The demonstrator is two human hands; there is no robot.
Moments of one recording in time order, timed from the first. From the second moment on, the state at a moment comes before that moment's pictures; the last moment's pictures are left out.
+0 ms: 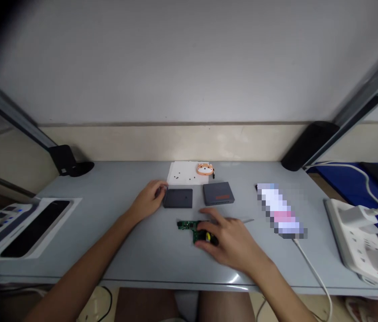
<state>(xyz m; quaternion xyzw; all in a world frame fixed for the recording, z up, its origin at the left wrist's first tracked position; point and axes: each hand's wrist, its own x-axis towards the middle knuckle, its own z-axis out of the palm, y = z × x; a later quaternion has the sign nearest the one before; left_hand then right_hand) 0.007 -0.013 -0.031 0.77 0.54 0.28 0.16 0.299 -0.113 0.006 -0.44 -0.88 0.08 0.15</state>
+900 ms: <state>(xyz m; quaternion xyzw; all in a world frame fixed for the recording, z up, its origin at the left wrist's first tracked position) 0.004 -0.011 -0.036 0.86 0.41 0.29 0.11 0.263 -0.034 0.007 -0.44 -0.88 0.04 0.15</state>
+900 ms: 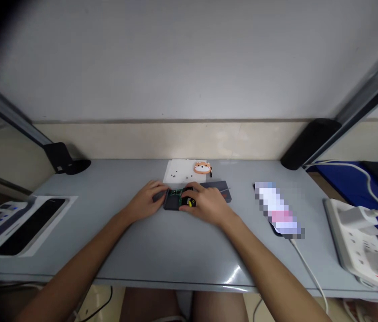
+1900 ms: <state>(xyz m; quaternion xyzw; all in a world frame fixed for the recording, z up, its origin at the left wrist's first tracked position) 0.050 -0.023 -0.026 0.90 0.33 0.23 0.17 0.296 -0.021 0.019 -0.58 -0.59 0.14 0.55</state>
